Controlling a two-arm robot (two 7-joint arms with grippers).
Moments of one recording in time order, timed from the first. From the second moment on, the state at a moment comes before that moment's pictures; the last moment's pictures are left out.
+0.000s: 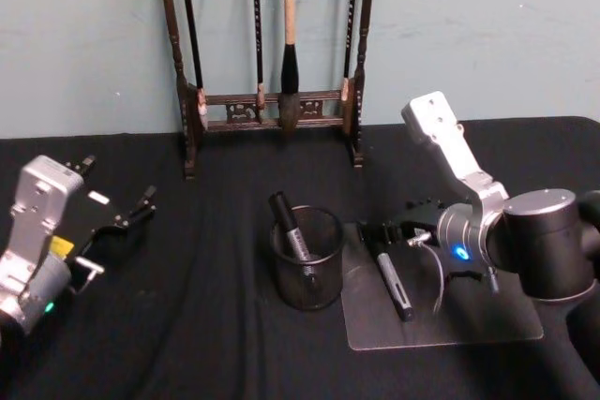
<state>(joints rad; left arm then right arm) -0.20 0.60 0.45 -1.41 -0.25 -0.12 0.03 0.39 0.27 -0.39 -1.45 0.25 0.79 0.15</state>
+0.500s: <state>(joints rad) -0.20 0.60 0.45 -1.41 -0.25 -0.12 0.03 0.36 0.27 -0.37 -1.46 0.23 0.84 0.18</state>
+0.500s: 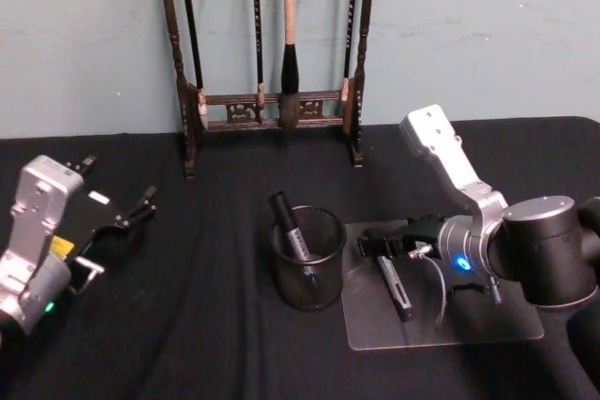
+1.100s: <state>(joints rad) -0.20 0.60 0.45 -1.41 -0.25 -0.12 0.03 0.36 0.26 -0.38 -1.44 0.19 0.87 0.22</state>
